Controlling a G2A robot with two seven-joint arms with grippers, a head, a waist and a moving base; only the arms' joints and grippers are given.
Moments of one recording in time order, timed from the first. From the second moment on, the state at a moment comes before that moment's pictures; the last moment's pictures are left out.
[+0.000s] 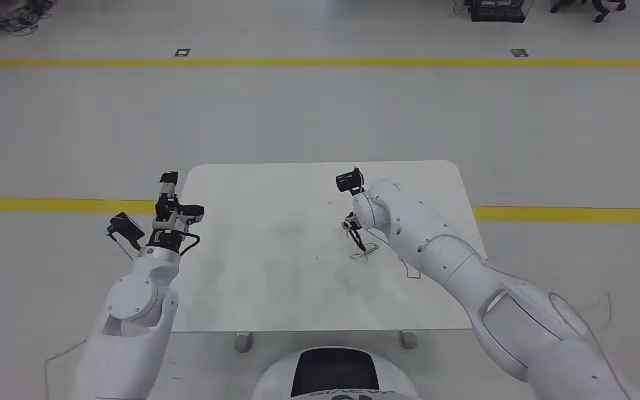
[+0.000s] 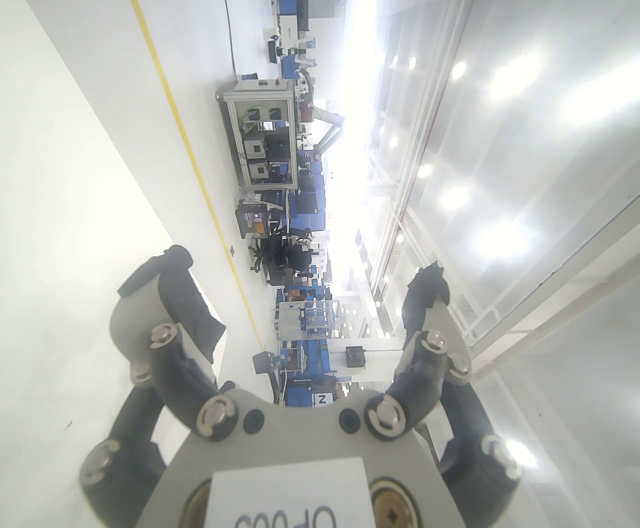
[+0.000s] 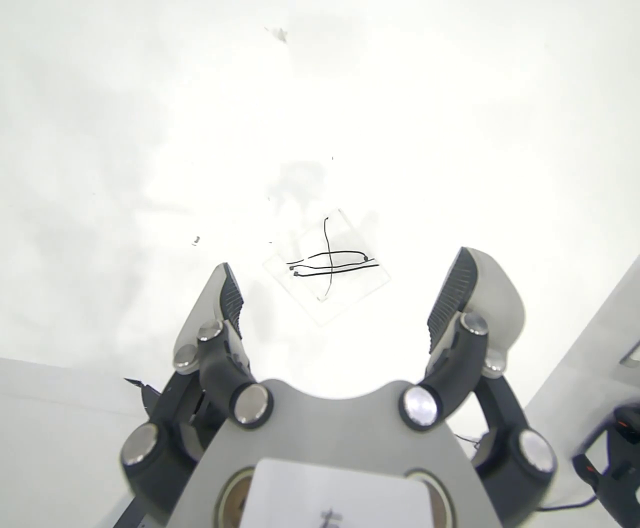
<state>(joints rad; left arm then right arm) 1.73 -1.15 -1.60 -1.80 -0.42 0.00 0.00 -0.72 -1.43 0.55 -0.92 -0.87 0.34 1.06</state>
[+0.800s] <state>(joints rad) 1.73 -1.15 -1.60 -1.80 -0.42 0.00 0.00 -0.77 -1.42 0.63 -1.01 -0.92 0.26 1.18</state>
